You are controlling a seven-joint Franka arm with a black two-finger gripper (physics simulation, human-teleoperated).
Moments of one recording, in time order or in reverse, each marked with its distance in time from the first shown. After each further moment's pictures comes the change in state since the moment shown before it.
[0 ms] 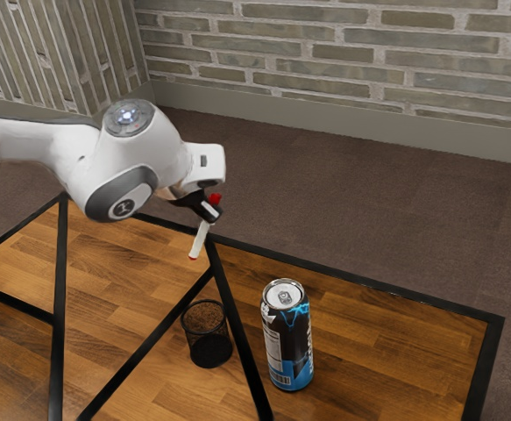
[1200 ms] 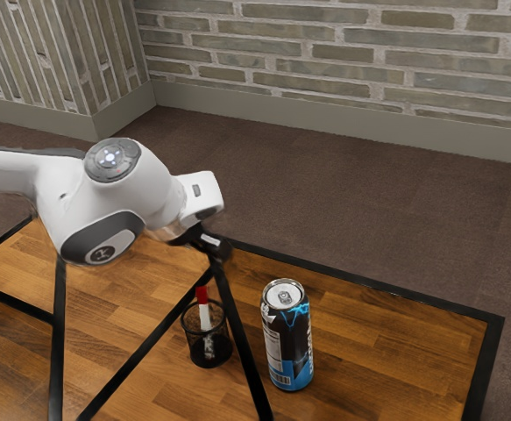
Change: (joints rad) arm -0.021 -0.200 -0.104 -0.257 -0.001 0.068 -0.355
